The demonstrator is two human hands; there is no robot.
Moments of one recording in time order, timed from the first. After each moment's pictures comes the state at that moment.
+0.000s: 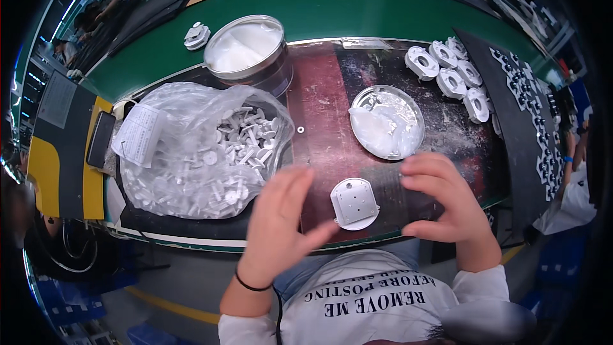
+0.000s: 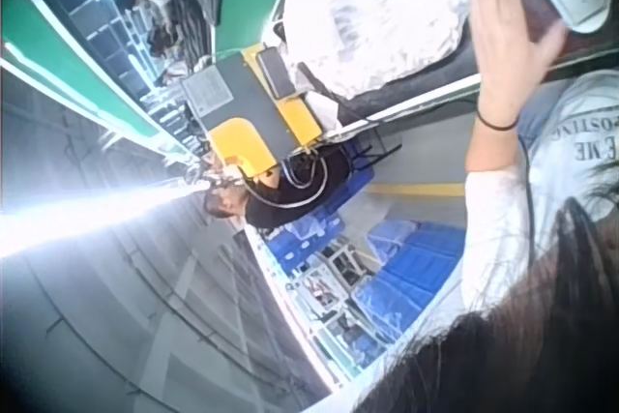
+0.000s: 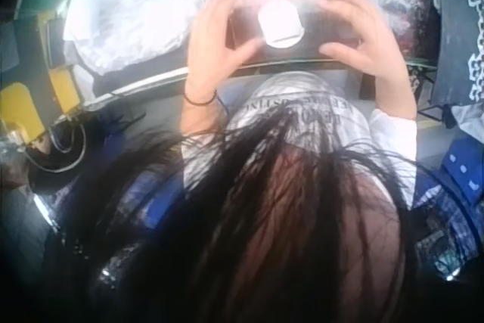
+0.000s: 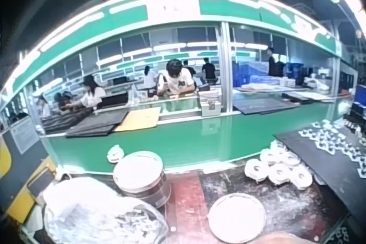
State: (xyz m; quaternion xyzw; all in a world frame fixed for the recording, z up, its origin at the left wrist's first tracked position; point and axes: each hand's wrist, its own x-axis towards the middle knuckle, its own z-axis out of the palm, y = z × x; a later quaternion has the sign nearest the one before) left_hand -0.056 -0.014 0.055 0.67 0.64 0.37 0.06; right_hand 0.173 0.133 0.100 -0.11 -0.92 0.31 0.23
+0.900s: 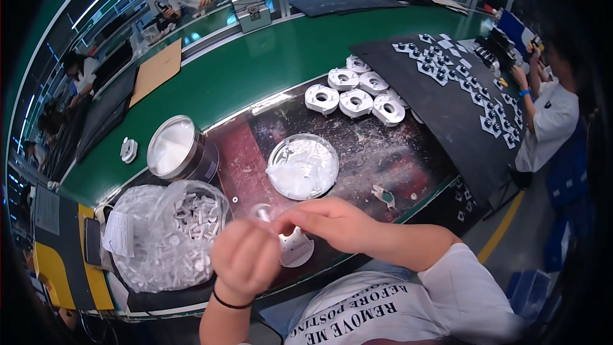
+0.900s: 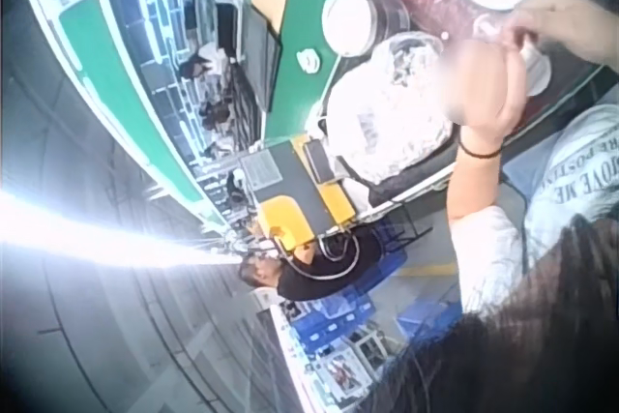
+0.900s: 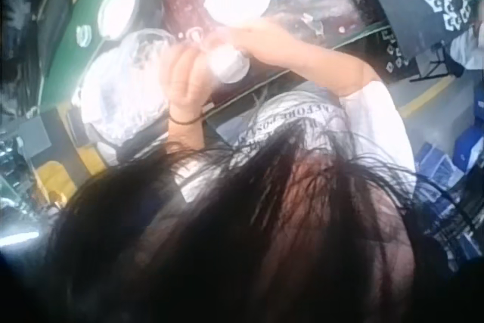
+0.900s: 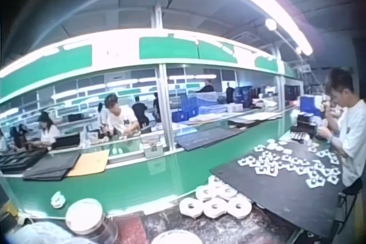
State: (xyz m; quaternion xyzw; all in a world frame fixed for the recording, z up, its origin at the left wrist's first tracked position) left_hand -0.033 0.045 0.098 0.78 0.38 0.41 -0.29; right_hand 0.139 0.114 0.090 -0.19 -0.61 0.72 0.28
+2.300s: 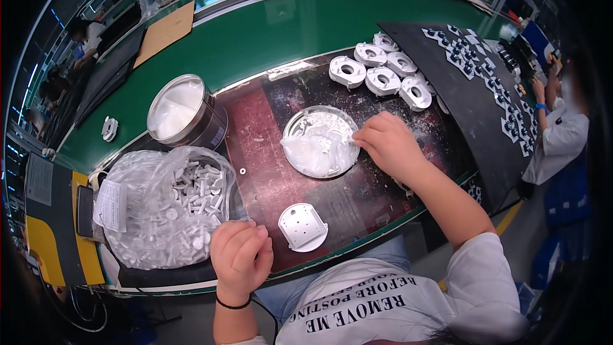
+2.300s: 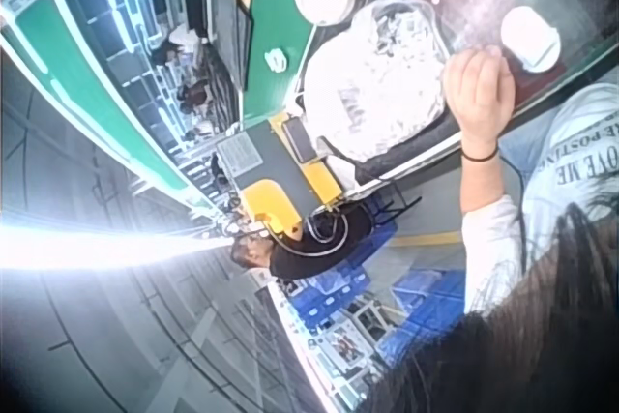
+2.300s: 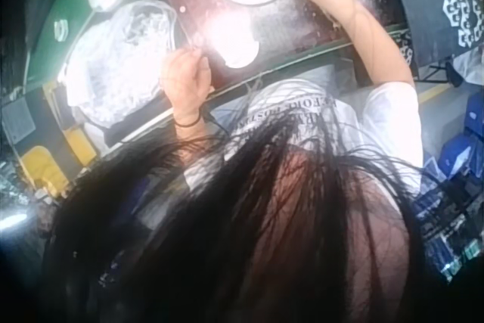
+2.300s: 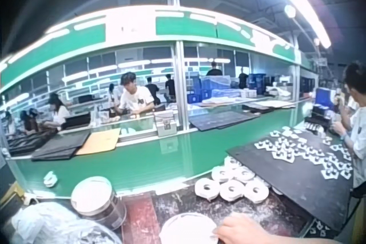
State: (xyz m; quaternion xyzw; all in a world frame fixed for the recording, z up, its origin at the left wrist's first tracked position) left_hand -0.060 -0.001 0.047 0.74 0.51 0.43 -0.10; right_hand 0.185 0.204 0.044 -0.31 -0.91 0.03 0.27
